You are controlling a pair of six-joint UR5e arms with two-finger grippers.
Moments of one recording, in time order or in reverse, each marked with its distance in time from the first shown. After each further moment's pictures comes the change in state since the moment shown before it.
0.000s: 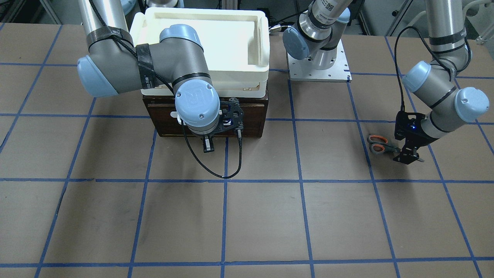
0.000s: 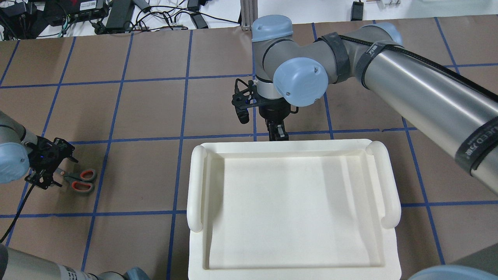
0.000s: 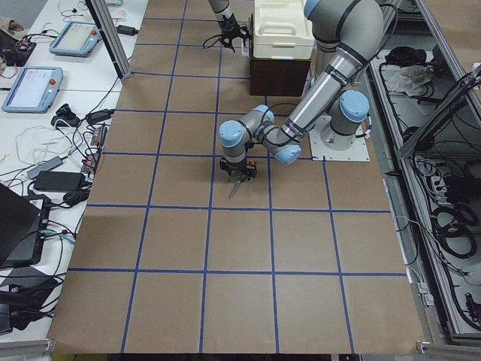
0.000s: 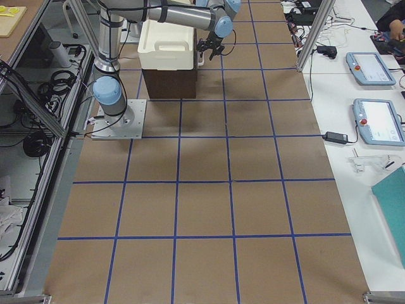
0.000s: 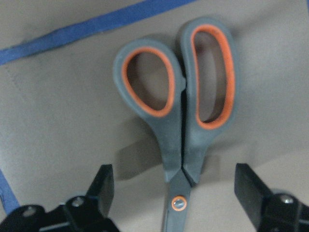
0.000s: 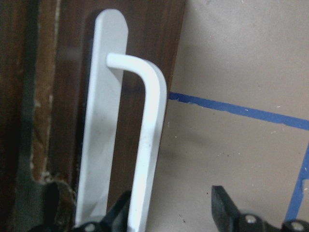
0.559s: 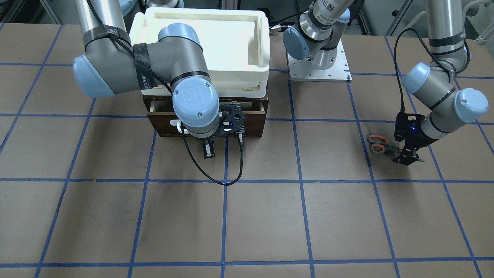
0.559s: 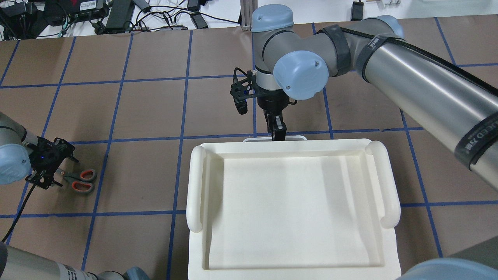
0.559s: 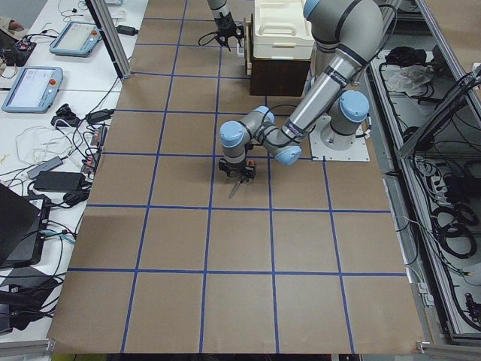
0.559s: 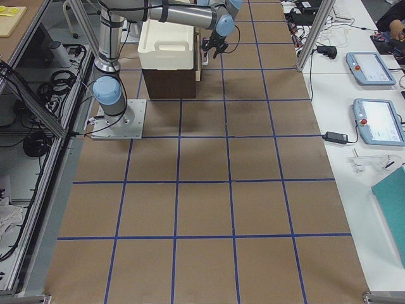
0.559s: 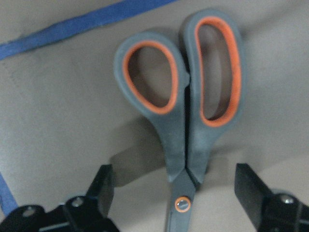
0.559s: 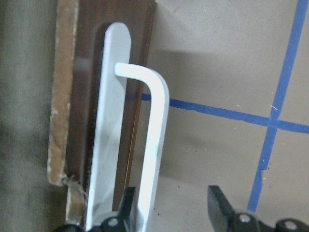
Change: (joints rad) left arm 0.008 -0.015 -0.002 0.015 -0.010 0.008; right arm -0.006 0.019 -0.054 -0.024 -0.002 0.011
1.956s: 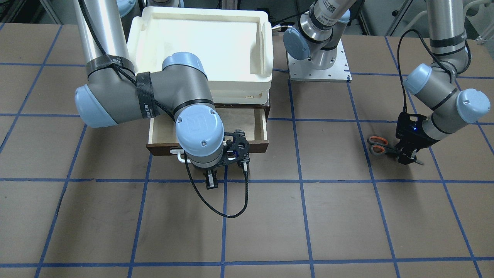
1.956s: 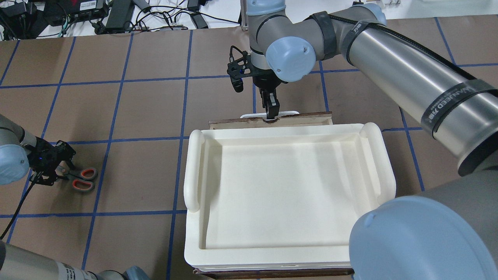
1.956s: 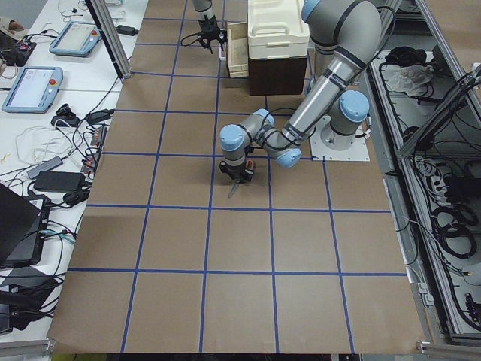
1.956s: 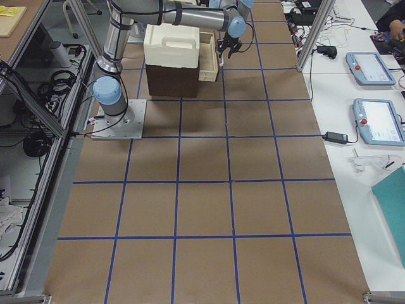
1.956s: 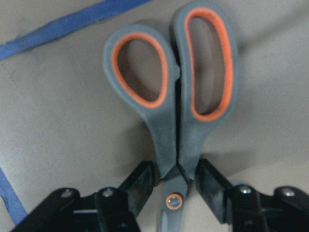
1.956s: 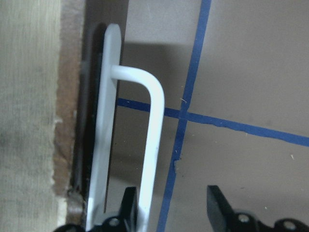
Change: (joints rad) left arm 0.008 -0.008 0.008 0.006 -0.018 0.063; right arm -0.012 0.128 -0.145 -0.092 -0.038 -0.014
